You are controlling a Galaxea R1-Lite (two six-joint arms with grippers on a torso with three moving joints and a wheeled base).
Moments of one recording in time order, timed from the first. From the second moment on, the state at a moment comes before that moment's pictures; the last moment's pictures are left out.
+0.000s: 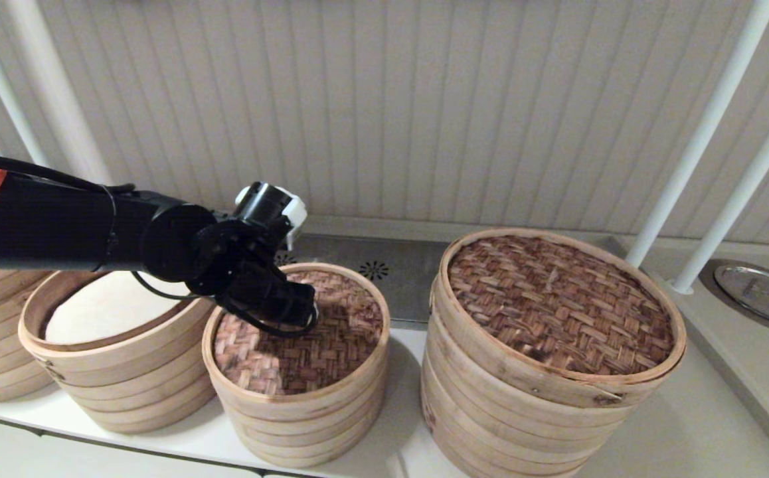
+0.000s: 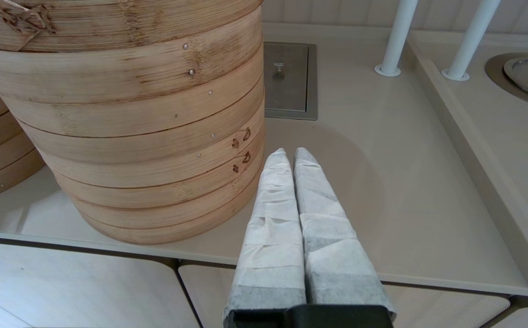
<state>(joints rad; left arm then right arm) -0.54 1.93 -1.39 0.39 0.18 -0.22 0.01 0.01 0.00 0.00 0.00 0.02</state>
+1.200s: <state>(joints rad) -0.55 1.91 -1.42 0.39 0.18 -0.23 0.01 0.01 0.00 0.00 0.00 0.02</state>
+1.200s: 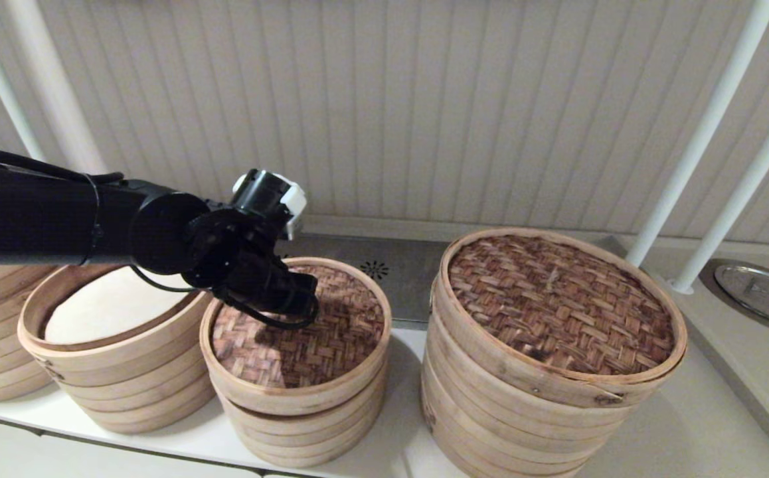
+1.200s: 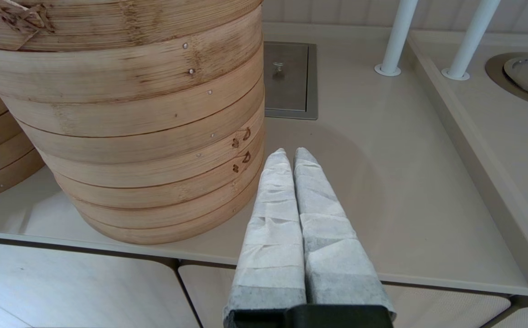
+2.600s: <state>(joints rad) -0.50 1.74 -1.46 0.47 0.18 -0.22 0.01 0.01 0.00 0.00 0.00 0.02</state>
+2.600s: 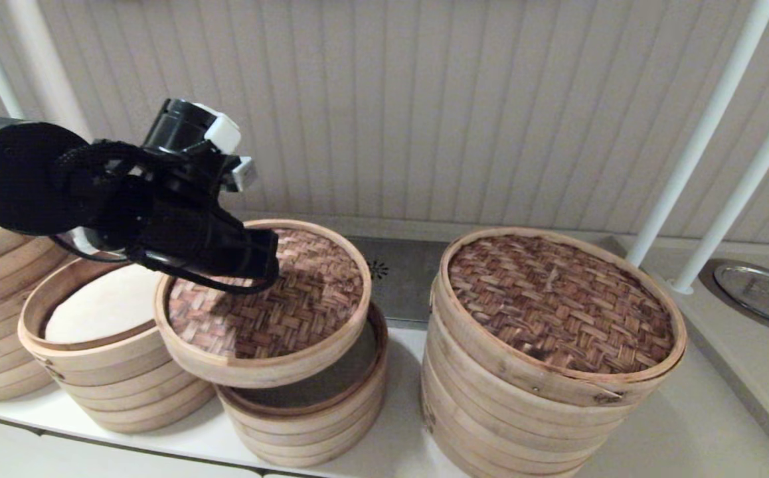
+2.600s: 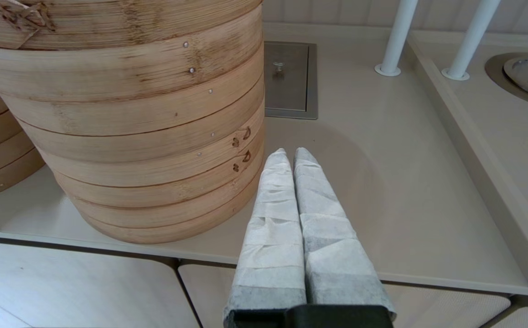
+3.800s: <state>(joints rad) -0.04 1.61 -1.43 0.56 -0.03 -0.13 0.01 0.01 0.00 0.00 0.00 0.02</state>
